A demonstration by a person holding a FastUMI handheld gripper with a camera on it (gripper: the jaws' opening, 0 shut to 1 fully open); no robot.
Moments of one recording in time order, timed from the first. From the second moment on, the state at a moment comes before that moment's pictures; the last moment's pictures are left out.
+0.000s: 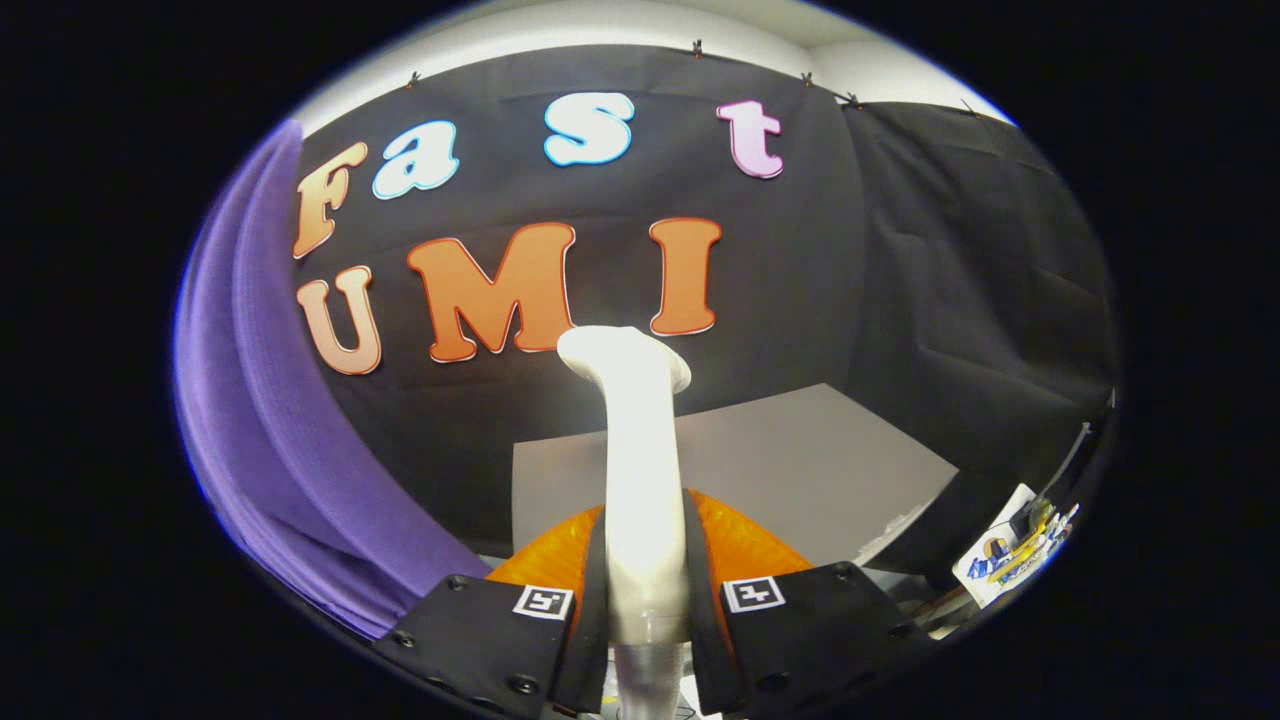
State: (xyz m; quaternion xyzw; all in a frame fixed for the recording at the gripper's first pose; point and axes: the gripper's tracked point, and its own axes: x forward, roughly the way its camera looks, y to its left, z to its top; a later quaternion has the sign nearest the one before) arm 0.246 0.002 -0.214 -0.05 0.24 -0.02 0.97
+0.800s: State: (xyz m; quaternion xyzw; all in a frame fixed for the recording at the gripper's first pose) arm 0.041 0.072 -0.113 -0.05 0.08 -0.05 0.99
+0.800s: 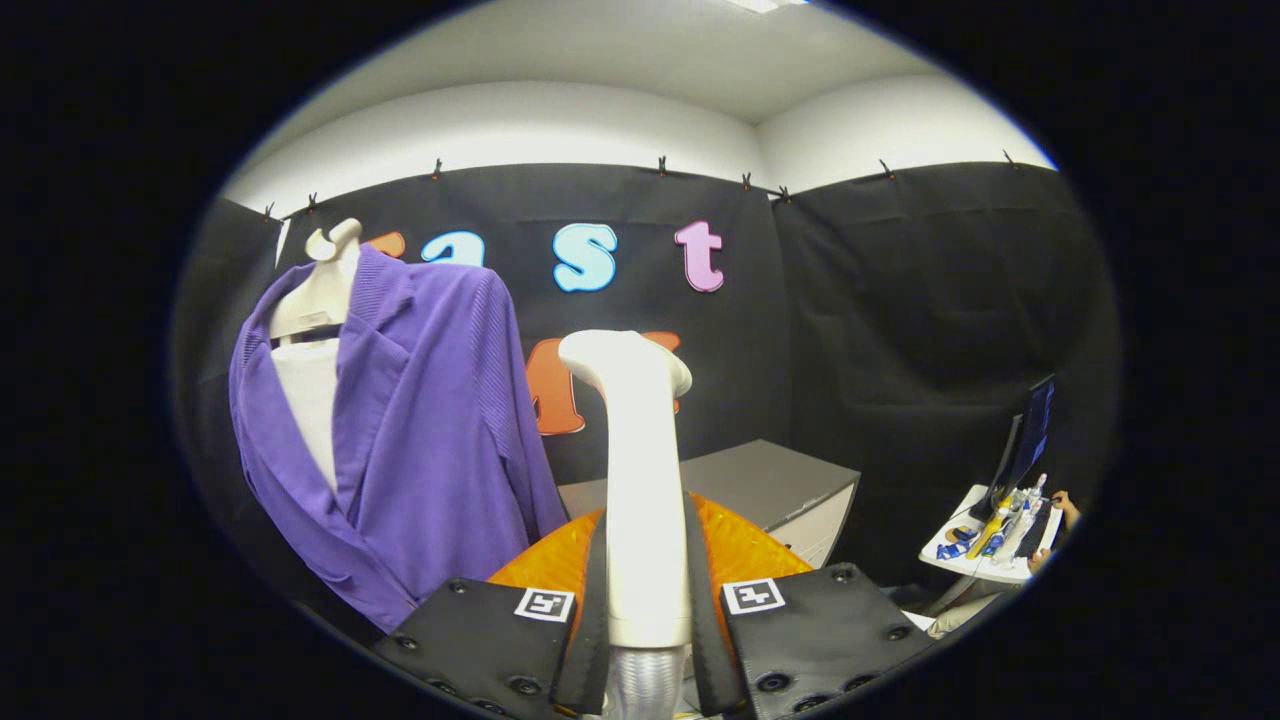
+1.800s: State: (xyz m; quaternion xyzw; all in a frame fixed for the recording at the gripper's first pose) arm 0.034 0.214 -0.144 -0.10 0.03 0.02 0.99
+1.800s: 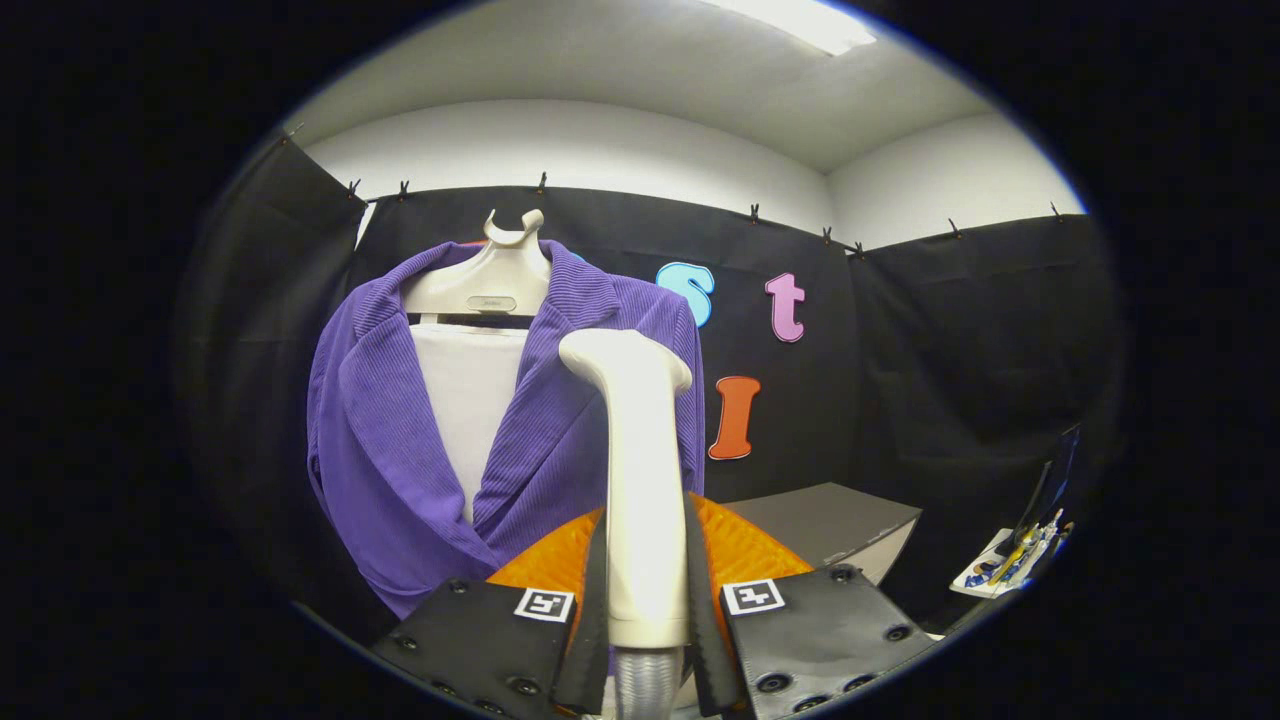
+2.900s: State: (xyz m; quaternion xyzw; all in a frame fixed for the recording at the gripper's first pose) arm -0.010 0.195 -0.239 -0.13 0.08 0.02 0.99
